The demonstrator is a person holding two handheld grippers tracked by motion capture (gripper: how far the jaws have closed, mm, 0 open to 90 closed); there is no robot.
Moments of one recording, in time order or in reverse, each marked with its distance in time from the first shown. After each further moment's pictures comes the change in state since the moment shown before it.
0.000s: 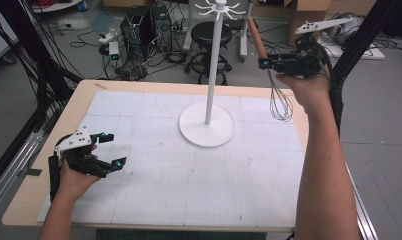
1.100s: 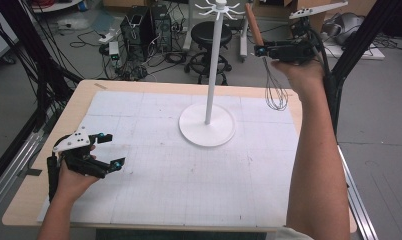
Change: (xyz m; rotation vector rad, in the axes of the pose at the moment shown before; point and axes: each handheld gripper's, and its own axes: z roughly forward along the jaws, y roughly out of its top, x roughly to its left) left arm 0.000 0.000 -0.005 -0.006 0.008 -0.001; right arm -0.005 0.024 0.011 0.000 -0.037 0.004
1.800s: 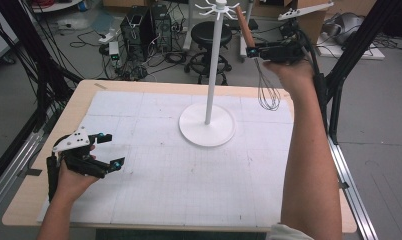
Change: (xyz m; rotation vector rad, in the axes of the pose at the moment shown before) left arm 0.000 0.000 0.000 0.000 0.001 0.000; right arm 0.005 0.002 0.021 0.018 0.032 -0.006
